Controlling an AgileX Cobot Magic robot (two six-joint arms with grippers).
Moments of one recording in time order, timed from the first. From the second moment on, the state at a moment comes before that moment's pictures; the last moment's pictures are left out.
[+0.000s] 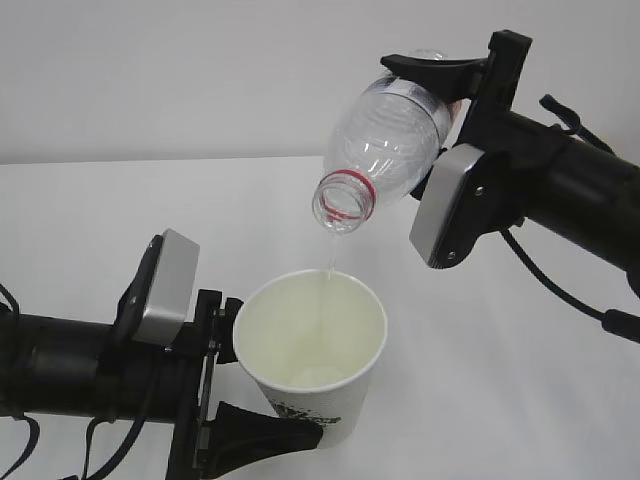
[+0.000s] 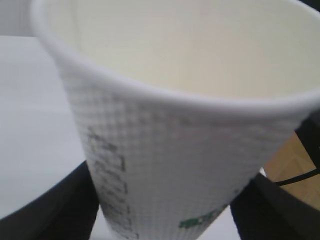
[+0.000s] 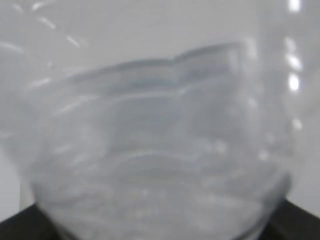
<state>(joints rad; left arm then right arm) -0.47 1.84 -0.54 1.16 -1.15 -0.38 0.33 1.65 -0.69 -0.49 -1.07 -1.14</state>
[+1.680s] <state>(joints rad) -0.47 1.84 -0.54 1.16 -1.15 -0.38 0.33 1.65 -0.69 -0.49 -1.07 -1.17</state>
